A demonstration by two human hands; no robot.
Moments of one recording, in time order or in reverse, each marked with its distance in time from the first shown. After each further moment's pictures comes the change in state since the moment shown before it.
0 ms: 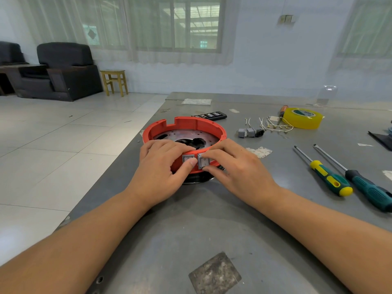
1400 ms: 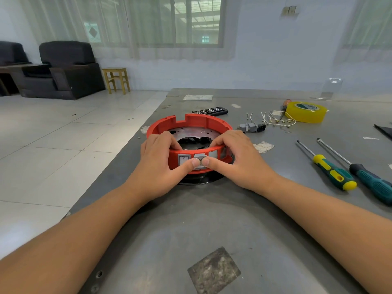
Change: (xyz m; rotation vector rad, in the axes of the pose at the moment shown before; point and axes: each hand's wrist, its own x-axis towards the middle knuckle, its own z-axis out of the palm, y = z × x) left_hand 0.000 0.006 -0.007 -0.148 -0.093 -0.194; right_hand 0.008 0.008 -0.003 0.345 -0.202 0.410
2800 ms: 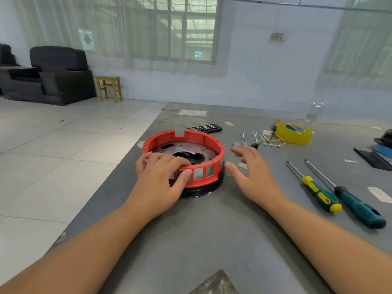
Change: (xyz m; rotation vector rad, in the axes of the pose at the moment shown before) left_hand 0.004 -0.004 0.005 0.137 0.110 0.134; right_hand 0.000 0.048 -0.008 -0.080 0.122 0.200
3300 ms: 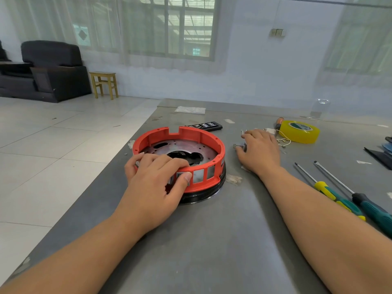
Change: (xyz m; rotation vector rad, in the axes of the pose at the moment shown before) left_hand 0.007 -0.009 0.018 0.021 0.063 0.039; right_hand 0.100 0.074 0.024 -0.687 0.027 0.134
